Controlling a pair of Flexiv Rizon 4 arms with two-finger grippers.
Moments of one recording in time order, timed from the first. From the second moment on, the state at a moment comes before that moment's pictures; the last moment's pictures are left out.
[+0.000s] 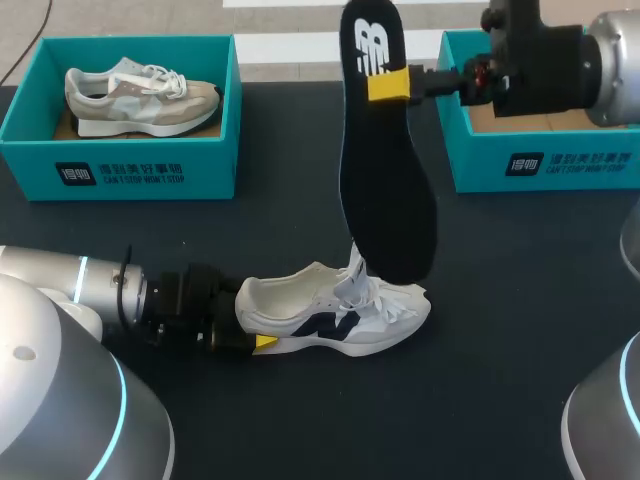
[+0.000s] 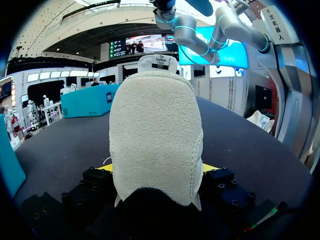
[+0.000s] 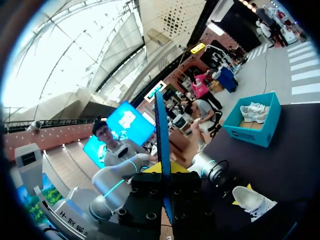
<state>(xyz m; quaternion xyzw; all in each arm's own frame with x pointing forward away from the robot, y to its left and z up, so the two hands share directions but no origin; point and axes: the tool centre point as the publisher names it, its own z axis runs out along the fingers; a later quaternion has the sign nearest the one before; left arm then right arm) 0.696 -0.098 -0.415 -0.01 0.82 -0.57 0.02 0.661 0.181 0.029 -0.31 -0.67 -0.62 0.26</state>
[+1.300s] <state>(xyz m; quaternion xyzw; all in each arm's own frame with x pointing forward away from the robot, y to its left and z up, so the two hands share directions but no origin) 0.696 -0.091 -0.406 -0.01 0.84 -0.55 0.01 0.640 0.179 0.026 -0.33 -0.66 -0.62 0.25</state>
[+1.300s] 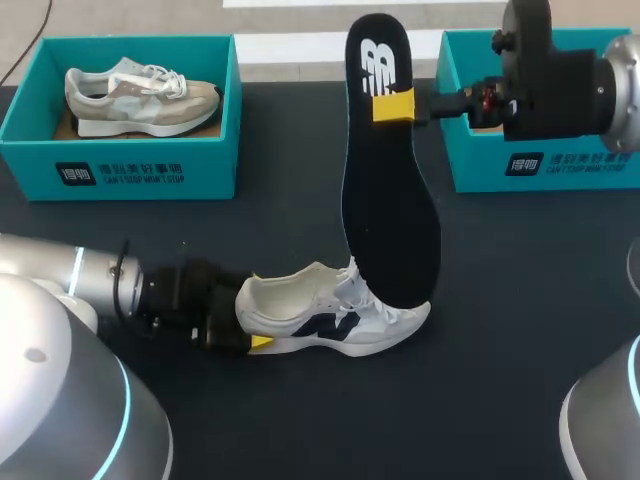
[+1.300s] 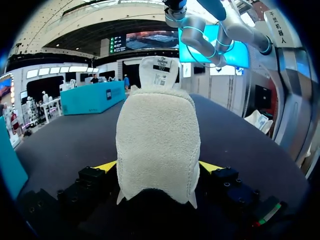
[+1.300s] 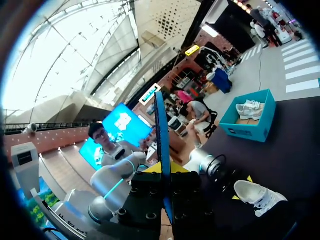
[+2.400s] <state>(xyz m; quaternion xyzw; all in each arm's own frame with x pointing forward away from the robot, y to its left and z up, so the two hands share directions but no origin) 0.700 -0.075 -0.371 0.02 0.89 -0.45 0.04 0.640 0.179 0.026 -0.33 -0.66 -0.62 0.25</state>
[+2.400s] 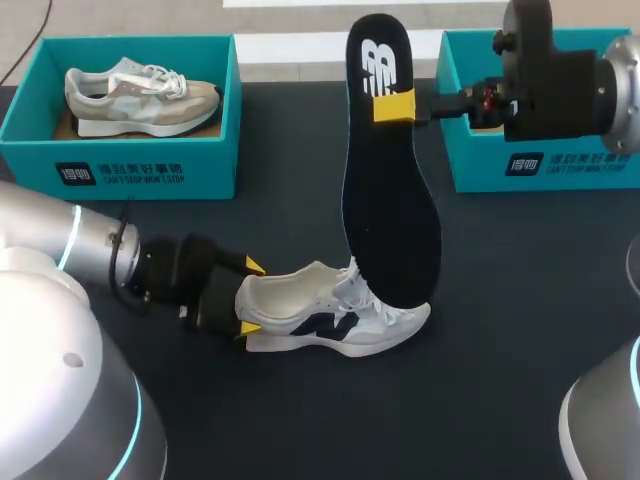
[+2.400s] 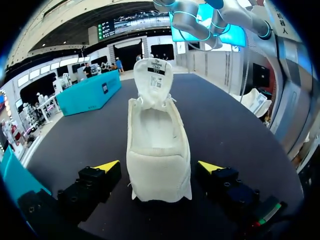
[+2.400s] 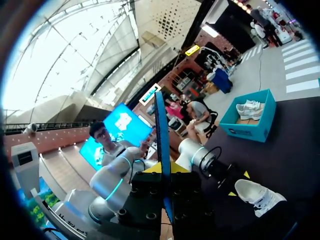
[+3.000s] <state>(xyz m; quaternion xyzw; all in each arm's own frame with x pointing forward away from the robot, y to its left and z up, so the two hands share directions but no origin) 0.699 -0.074 -0.348 0.02 0.94 -0.34 0.03 0.640 0.179 0.026 -0.33 -0.66 -0.62 0.25</state>
